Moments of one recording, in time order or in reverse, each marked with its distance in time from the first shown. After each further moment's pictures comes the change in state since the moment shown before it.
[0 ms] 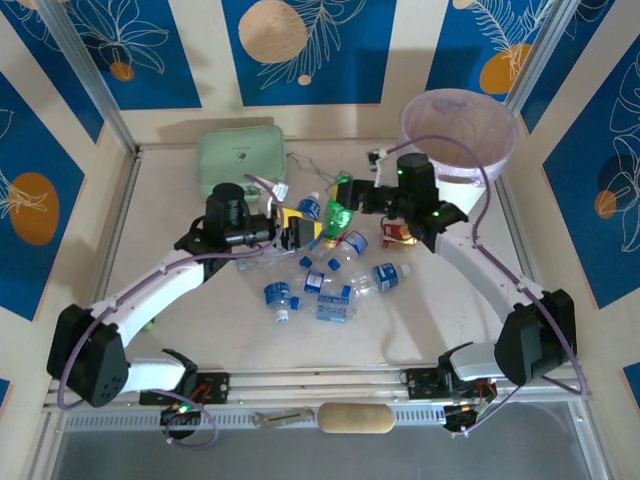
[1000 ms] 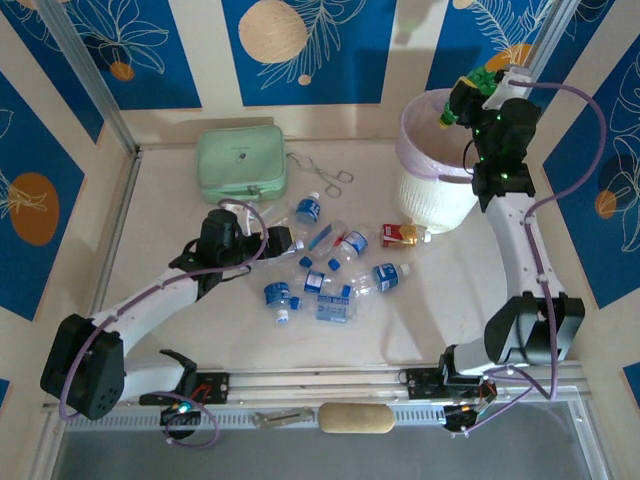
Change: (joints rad) left arm 0.047 -0.050 -0.211 -0.041 -0.375 -0.135; right arm -0.429 0.107 0.310 0.282 0.459 -0.256
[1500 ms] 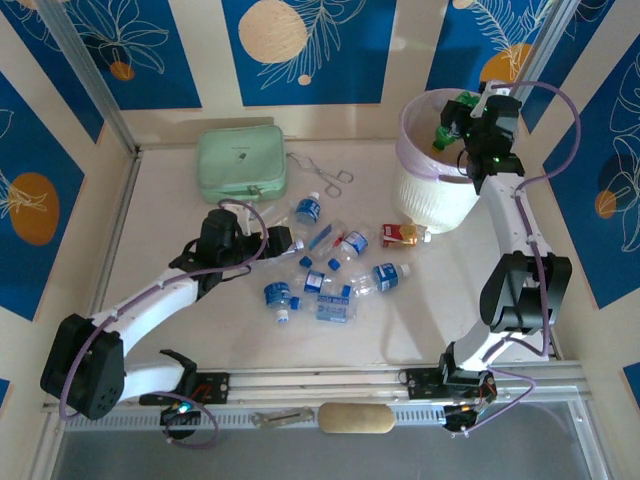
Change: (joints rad) left arm 0.000 0.000 0.000 0.002 0.003 0.000; right arm -0.028 0.188 0.081 -0.192 -0.043 0.021
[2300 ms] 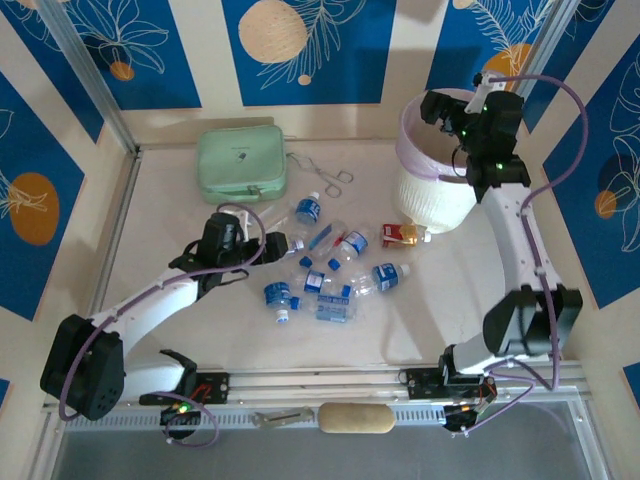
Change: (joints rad) left arm -0.008 -0.006 0.001 -0.161 -0.089 -0.012; right arm 0.098 -0.195 -0.010 -0.074 -0.054 0.035
